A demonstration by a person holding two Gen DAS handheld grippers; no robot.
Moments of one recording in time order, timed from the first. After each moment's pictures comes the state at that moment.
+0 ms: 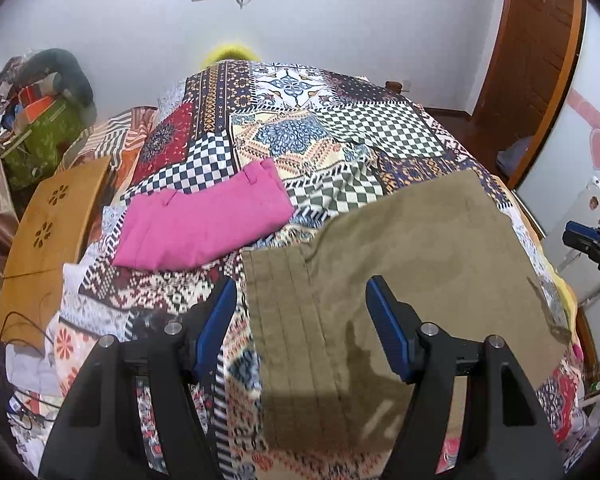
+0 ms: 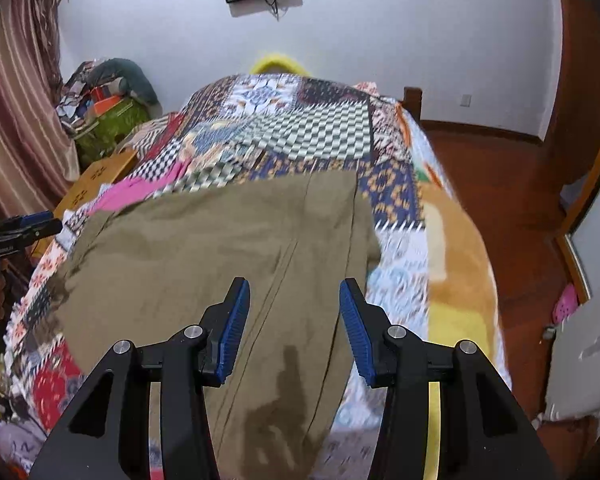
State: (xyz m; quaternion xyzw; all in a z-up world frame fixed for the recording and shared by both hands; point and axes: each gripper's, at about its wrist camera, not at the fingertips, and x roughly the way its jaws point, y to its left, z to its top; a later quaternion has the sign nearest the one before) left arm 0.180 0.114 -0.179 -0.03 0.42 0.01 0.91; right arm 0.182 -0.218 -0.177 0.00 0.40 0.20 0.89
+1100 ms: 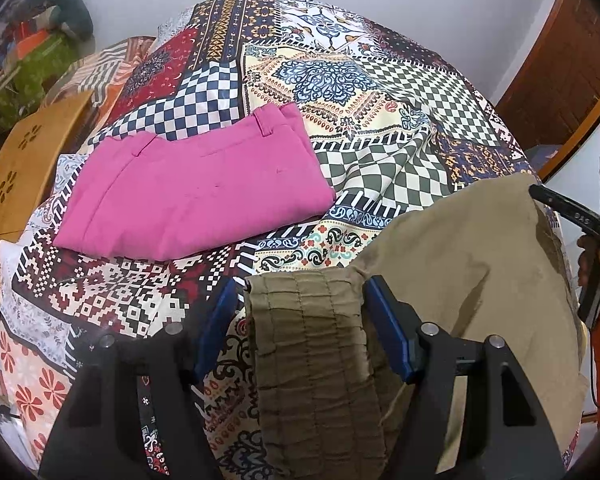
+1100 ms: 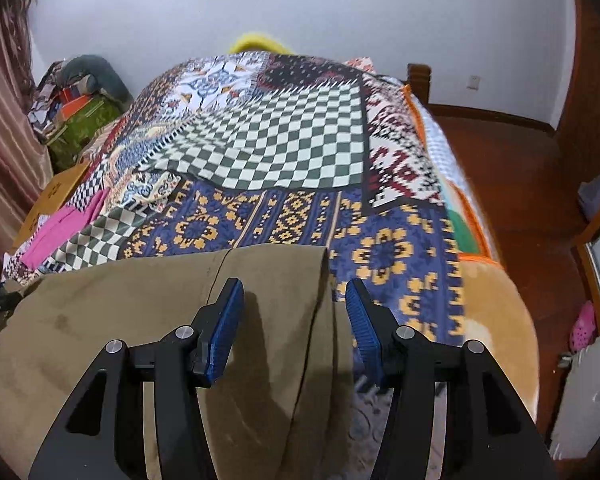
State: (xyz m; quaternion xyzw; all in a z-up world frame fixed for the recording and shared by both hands) left arm 0.262 0.147 -0.261 -0.09 0.50 0.02 0.86; right arm 0.348 -0.201 -0.249 0.00 0.44 0.20 0.87
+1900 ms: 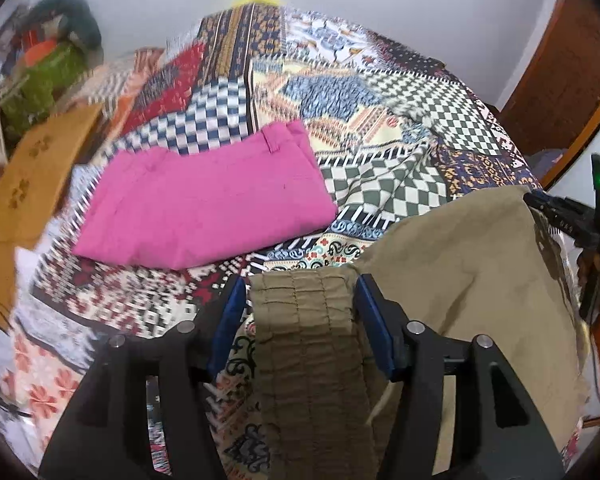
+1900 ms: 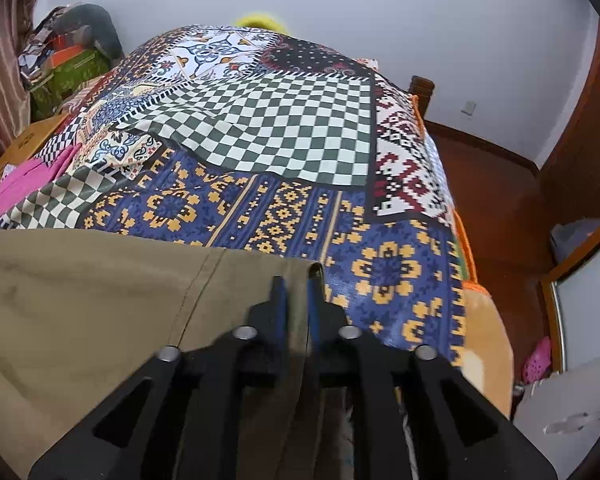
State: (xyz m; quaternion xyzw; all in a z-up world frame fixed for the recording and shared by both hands) left arm 0.255 0.142 -0.236 -0.07 0.48 0.04 0.87; right arm 0.352 -0.181 -0.249 -0.09 0.44 0.18 0.87
